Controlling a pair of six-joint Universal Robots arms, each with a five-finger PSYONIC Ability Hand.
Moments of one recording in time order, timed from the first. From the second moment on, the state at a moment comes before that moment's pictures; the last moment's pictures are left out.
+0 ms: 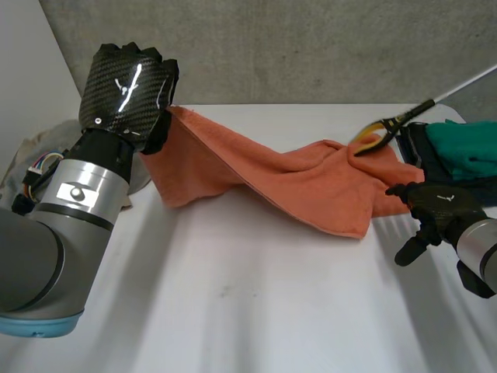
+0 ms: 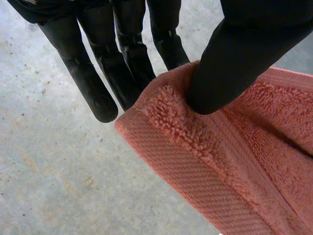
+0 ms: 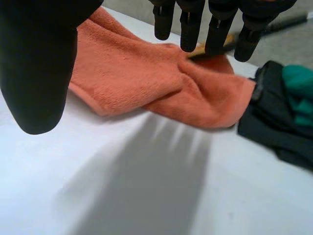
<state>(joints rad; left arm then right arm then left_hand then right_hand) 4.23 -1.61 -1.83 3.84 -1.49 3.55 1.68 -1.39 1.80 0.05 1.37 2.93 1.17 1.20 1.19 1.20 0.98 0.23 0.26 0.26 0.26 0.10</state>
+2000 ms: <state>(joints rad) 4.25 -1.81 -1.70 3.65 -1.50 3.50 1.87 -1.37 1.69 0.02 1.67 3.05 1.17 1.20 1.19 1.20 0.98 0.22 0.21 0.21 0.21 0.05</state>
